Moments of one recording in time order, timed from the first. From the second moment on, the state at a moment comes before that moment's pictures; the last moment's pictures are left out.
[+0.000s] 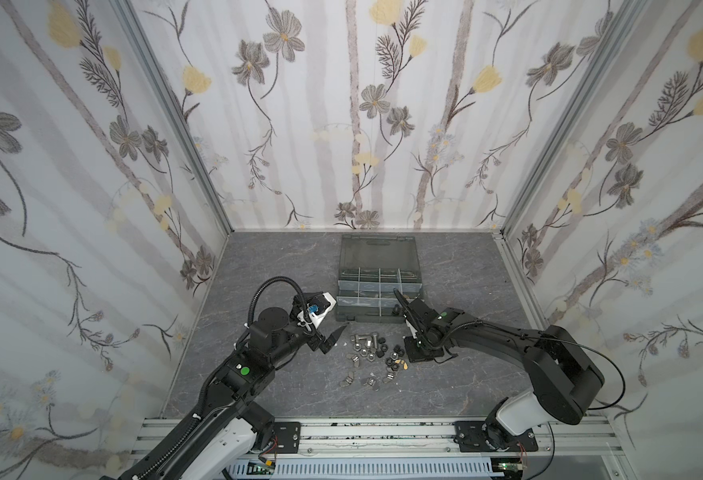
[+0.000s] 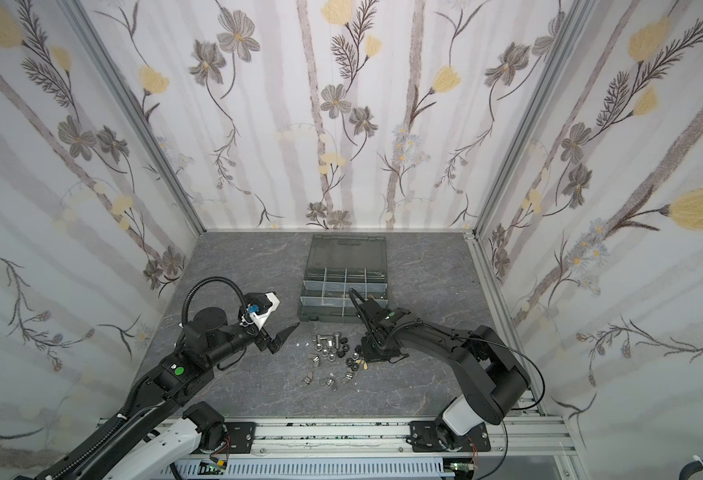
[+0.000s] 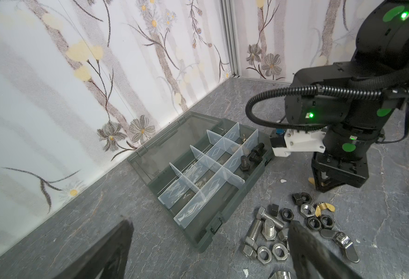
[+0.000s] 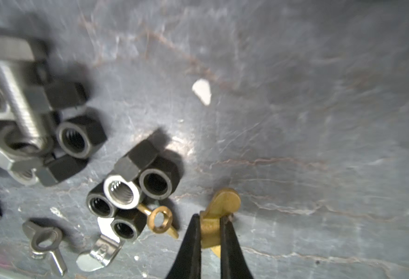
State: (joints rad) left arm -0.59 0.69 0.58 -0.14 0.19 0.28; right arm 0.70 1.54 0.87 -0.70 -0.07 0.54
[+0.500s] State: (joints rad) left arm -0.59 0.69 0.58 -0.15 0.19 0.29; right arm 0.44 1.68 1.34 -0.83 0.01 0.32
